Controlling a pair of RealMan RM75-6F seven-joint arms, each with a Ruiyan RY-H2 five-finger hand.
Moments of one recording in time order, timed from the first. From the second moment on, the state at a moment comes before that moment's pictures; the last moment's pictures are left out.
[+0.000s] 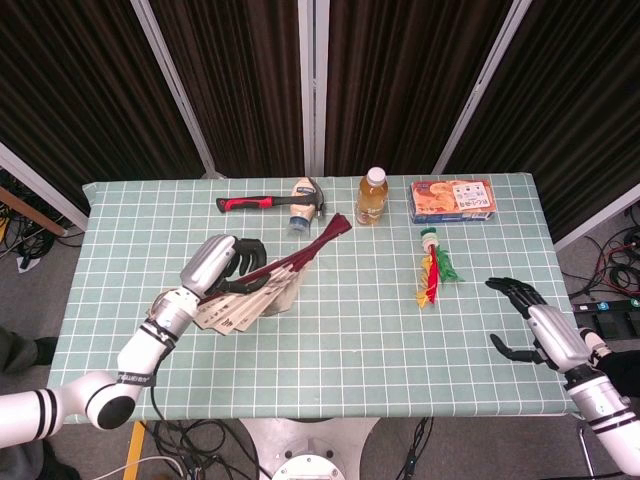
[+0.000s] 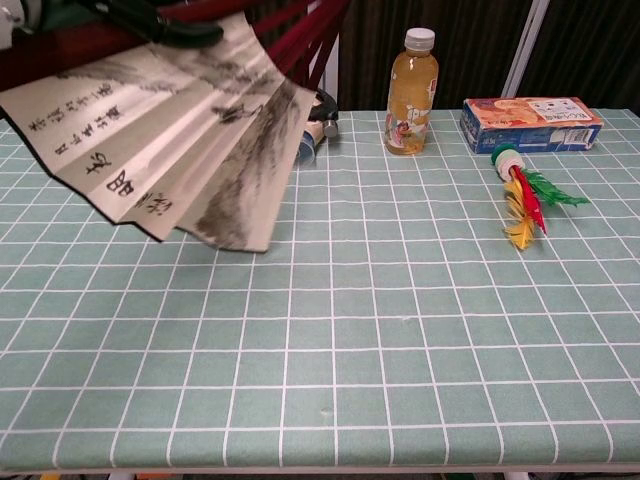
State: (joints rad) left arm -0.76 -1.30 -0.25 -1.78 1.22 1.06 -0.34; right arm 0.31 -0.95 0.03 -1.66 -1.64 1.17 0.64
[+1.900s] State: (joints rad) left arm -0.67 -1.24 -0.26 -1.81 1.48 1.23 -0.38; right arm 0.87 -1.17 0.24 -1.69 -1.26 0.78 0.45
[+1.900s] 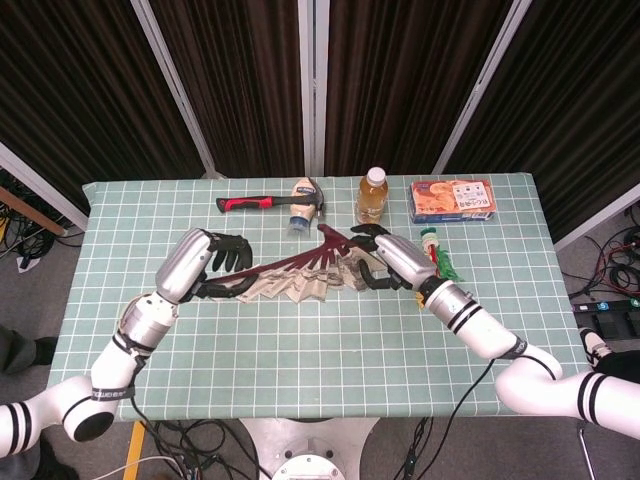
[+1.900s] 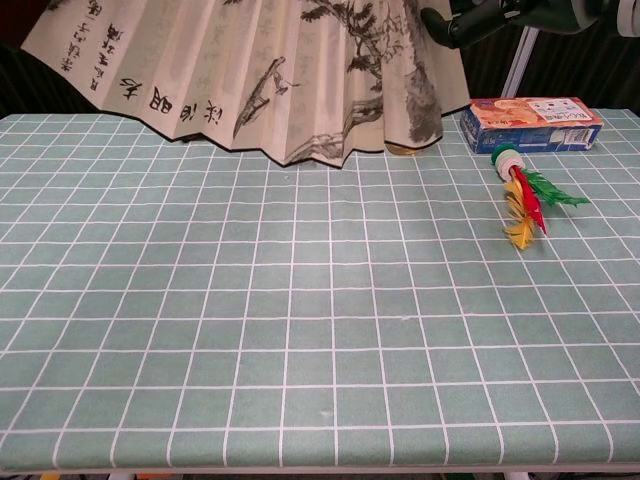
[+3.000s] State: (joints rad) left arm -0.59 -1.61 -0.06 -1.32 1.72 1.38 0.39; right arm 0.60 -1.60 0.08 -1.07 -1.57 1.47 -0.08
